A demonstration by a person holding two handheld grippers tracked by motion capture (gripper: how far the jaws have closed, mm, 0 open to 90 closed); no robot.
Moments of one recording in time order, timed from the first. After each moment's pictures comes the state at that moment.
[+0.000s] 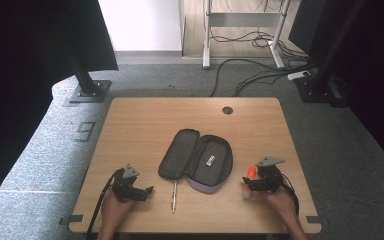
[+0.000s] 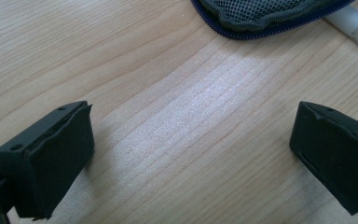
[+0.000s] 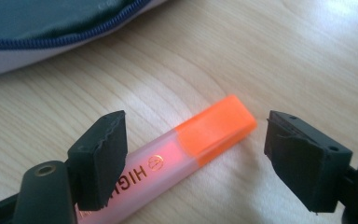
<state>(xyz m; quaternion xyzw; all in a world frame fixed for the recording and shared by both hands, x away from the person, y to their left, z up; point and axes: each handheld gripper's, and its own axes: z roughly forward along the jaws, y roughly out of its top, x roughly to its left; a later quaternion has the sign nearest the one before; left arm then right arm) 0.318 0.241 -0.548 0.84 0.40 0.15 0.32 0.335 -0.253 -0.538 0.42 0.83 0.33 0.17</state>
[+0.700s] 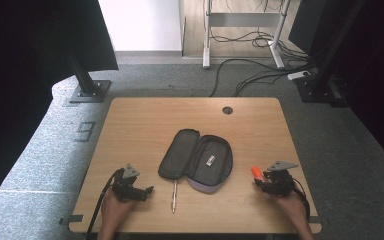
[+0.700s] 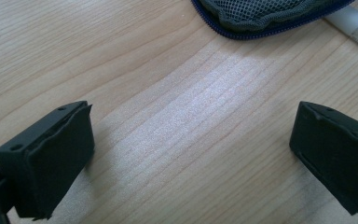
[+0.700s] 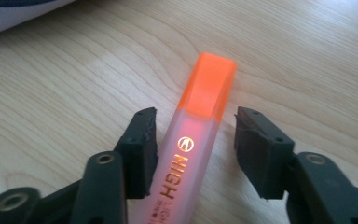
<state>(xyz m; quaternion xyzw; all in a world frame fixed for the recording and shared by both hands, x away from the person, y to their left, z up) 0.318 0.241 -0.548 0.84 0.40 0.15 0.32 0.321 -0.286 -0.542 0.44 0.82 0.33 0.16</state>
